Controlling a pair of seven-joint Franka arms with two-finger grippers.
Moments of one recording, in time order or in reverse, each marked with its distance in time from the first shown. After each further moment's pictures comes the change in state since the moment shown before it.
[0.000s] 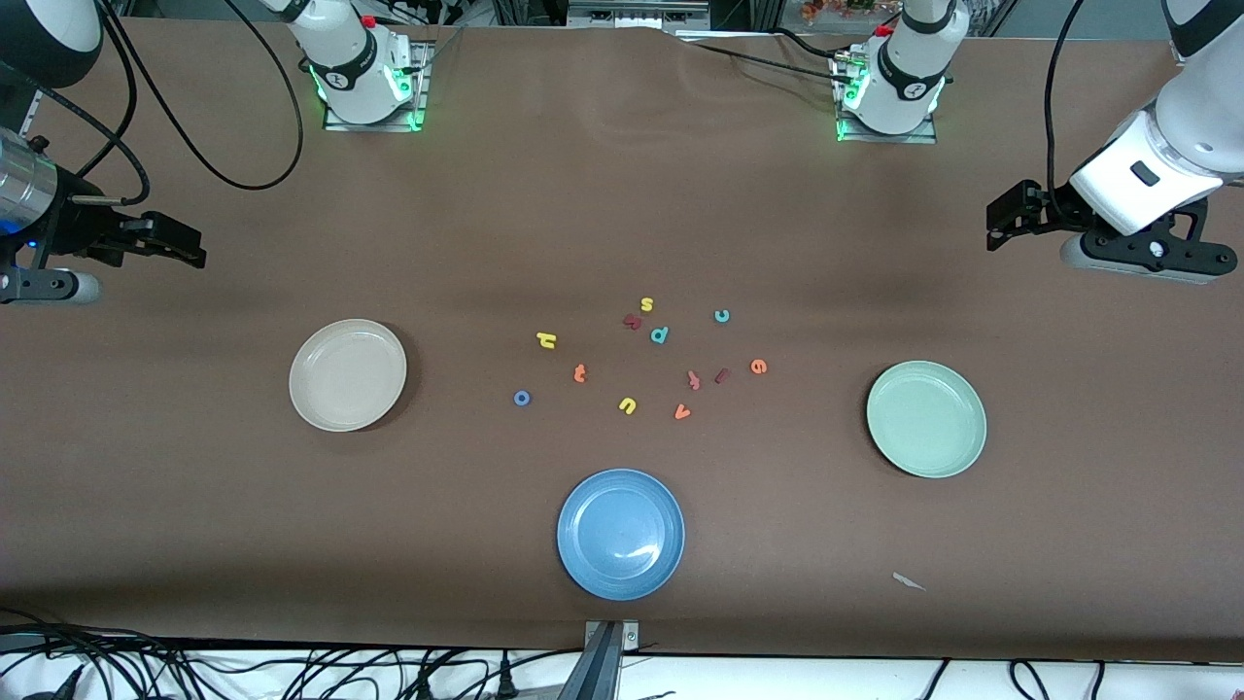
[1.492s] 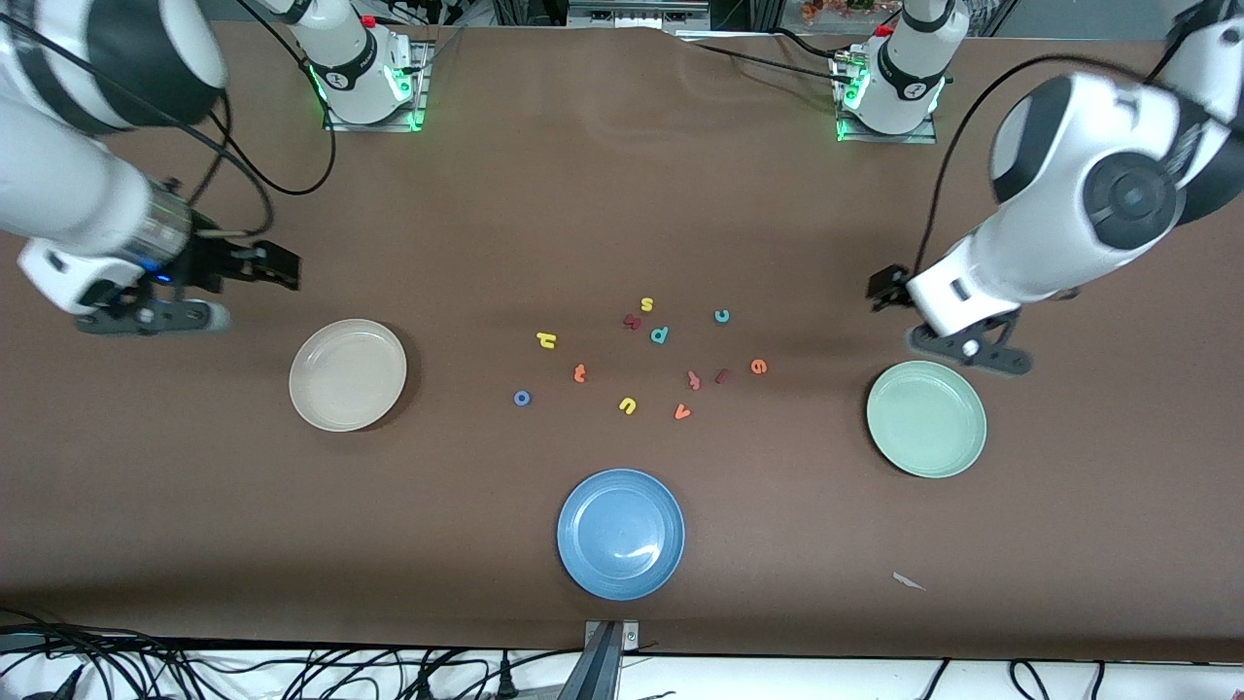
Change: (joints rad) left arm -0.106 0.271 -0.048 -0.004 -0.056 0.222 -0.017; right arm 0.162 0.095 0.015 -0.026 0.026 0.121 0.136
